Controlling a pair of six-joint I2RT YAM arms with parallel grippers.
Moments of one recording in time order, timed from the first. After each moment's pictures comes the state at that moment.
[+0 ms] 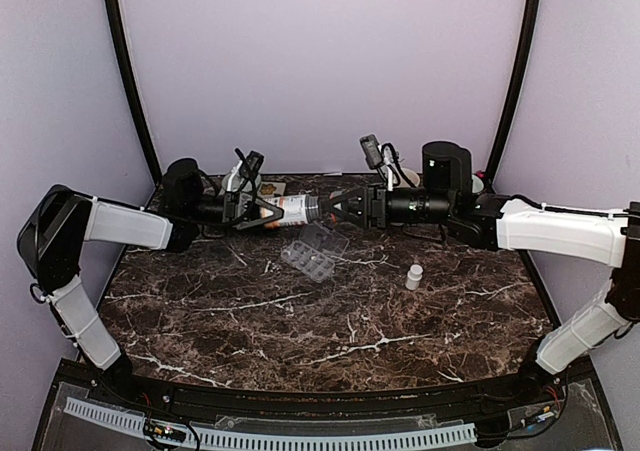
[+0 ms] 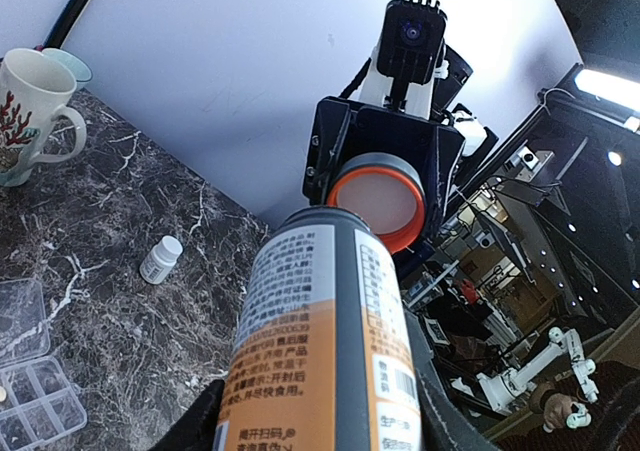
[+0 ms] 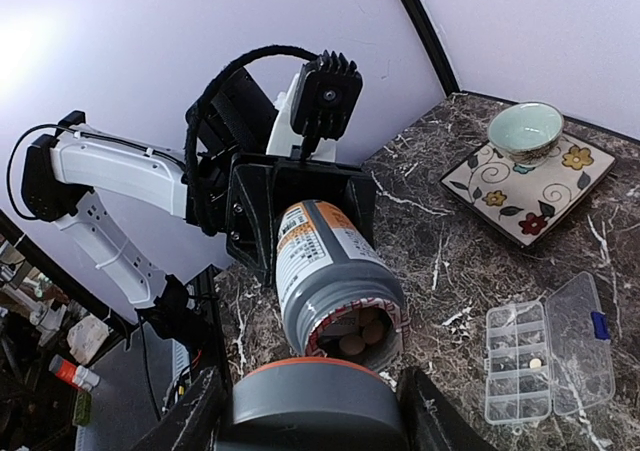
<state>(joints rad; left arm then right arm) -0.44 1.70 0.90 0.86 1.25 -0.80 0.80 1.44 1.03 0.20 -0.53 0.44</state>
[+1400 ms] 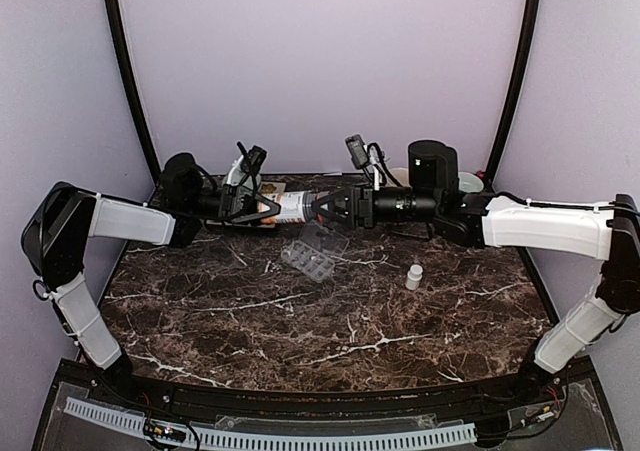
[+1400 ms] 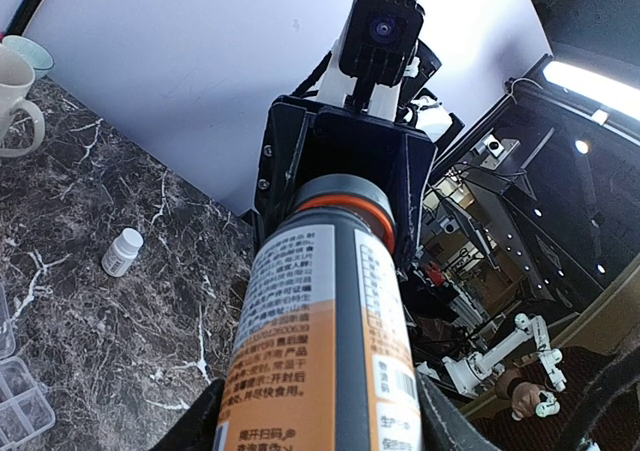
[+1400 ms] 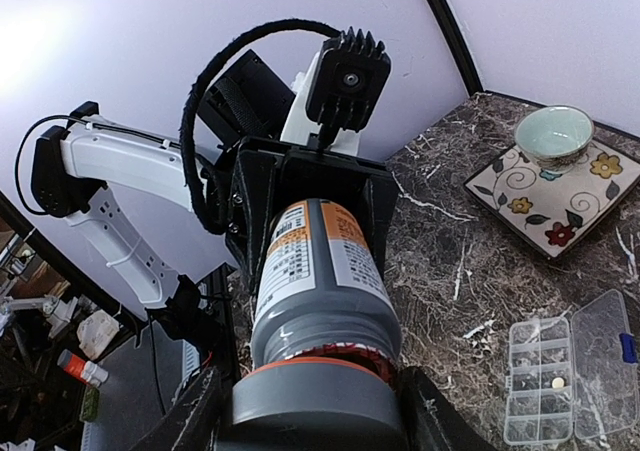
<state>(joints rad) -0.44 1.73 0.95 0.97 1.35 -0.96 0.83 1.51 1.09 0.24 -0.55 0.45</state>
